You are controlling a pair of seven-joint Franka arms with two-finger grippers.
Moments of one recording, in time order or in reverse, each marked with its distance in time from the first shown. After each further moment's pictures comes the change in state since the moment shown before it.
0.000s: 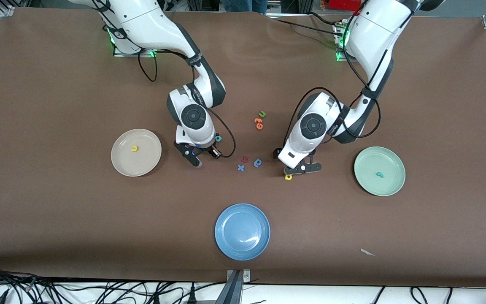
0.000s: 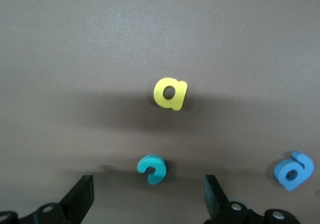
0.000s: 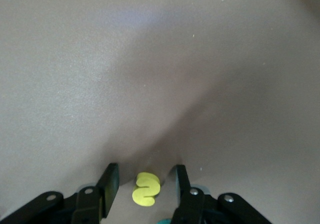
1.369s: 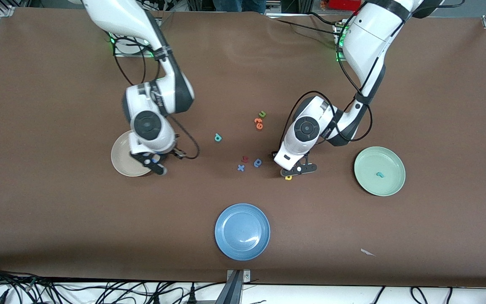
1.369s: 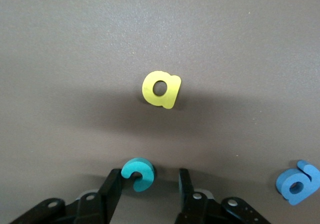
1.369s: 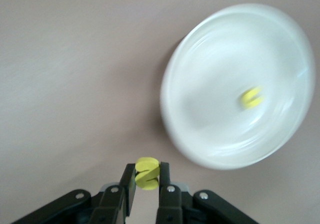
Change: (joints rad) left arm -0.021 0.038 0.005 0.015 0.007 0.014 -0.049; right arm 0.015 -0.159 -0.305 -0.017 0.002 -0.354 -0.545
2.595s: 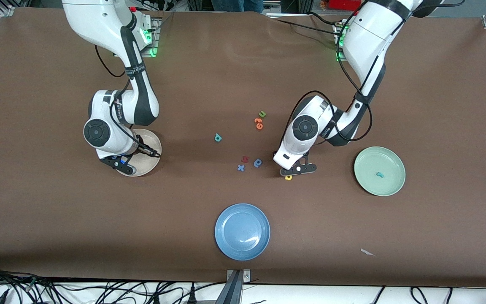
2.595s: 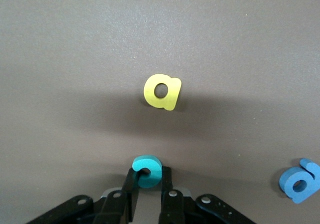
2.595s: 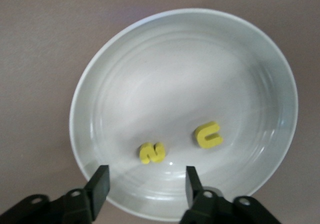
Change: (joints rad) left arm -0.002 -0.004 0.000 0.002 0.034 -0.010 0.001; right arm 0.004 -0.007 -0.104 -0.208 0.208 0.141 -0.331
